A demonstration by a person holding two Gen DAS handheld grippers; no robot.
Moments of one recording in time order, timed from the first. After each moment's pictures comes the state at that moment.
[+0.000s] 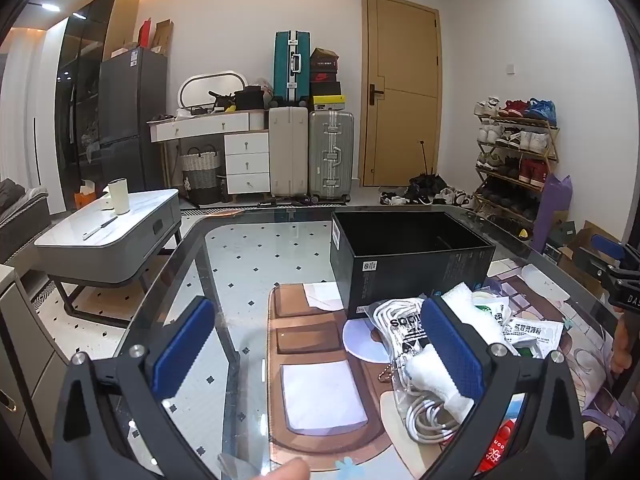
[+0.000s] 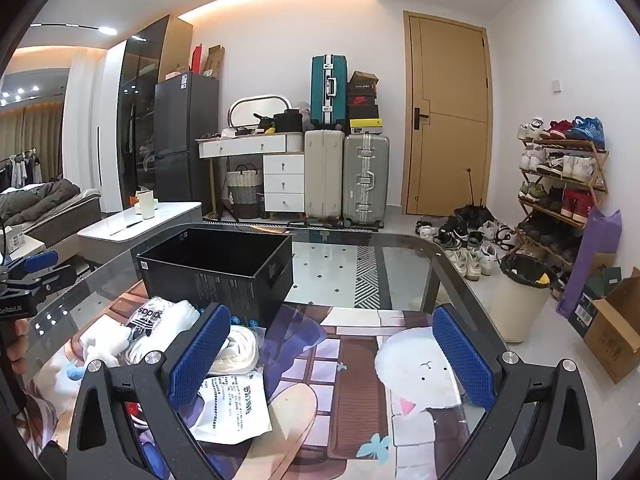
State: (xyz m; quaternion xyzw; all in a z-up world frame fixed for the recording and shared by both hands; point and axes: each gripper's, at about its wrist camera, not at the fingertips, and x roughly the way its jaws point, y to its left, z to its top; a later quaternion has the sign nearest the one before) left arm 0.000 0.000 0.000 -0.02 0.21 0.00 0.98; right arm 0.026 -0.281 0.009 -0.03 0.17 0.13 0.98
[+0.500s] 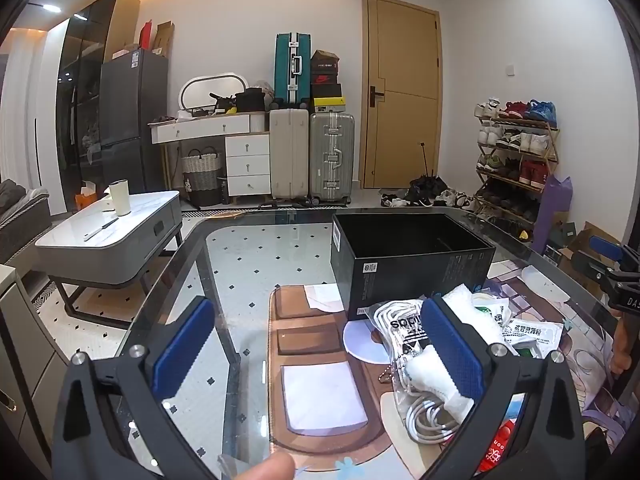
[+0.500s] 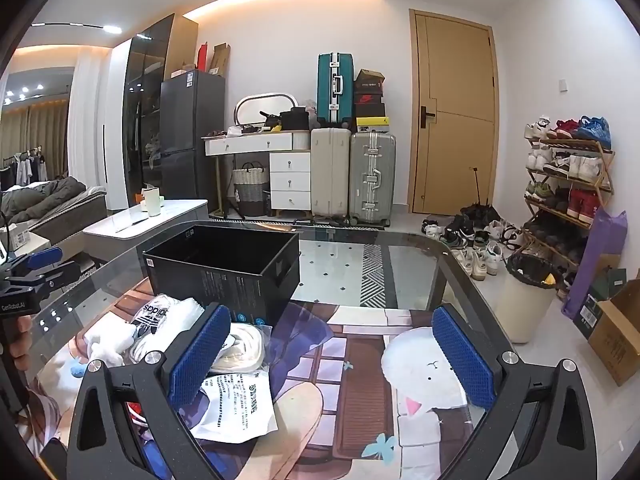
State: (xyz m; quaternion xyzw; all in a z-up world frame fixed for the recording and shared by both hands) left arm -0.001 0.000 0.001 -0.02 0.20 0.00 0.98; right arm 0.029 -0.280 0.007 -0.04 0.17 0.14 0.97
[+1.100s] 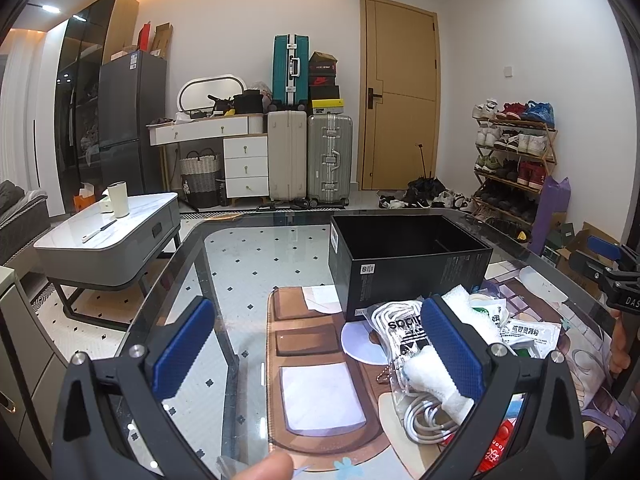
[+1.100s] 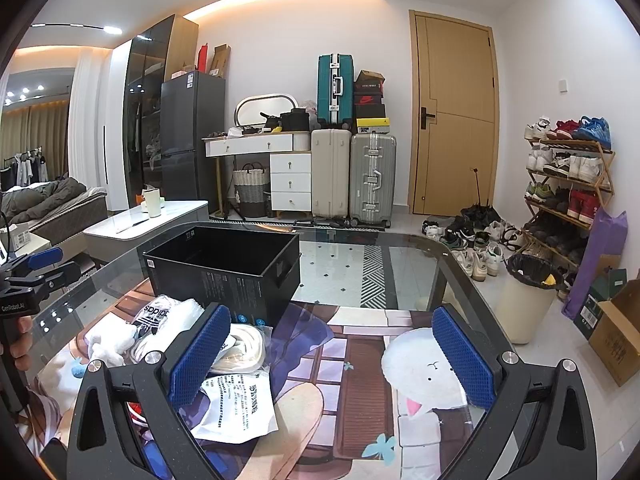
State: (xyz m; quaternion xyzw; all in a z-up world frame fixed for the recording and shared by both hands) left arm -0.003 -0.001 0.004 -0.02 0.20 0.00 0.98; right arm 0.029 -0.281 0.007 -0.04 0.18 0.14 0.97
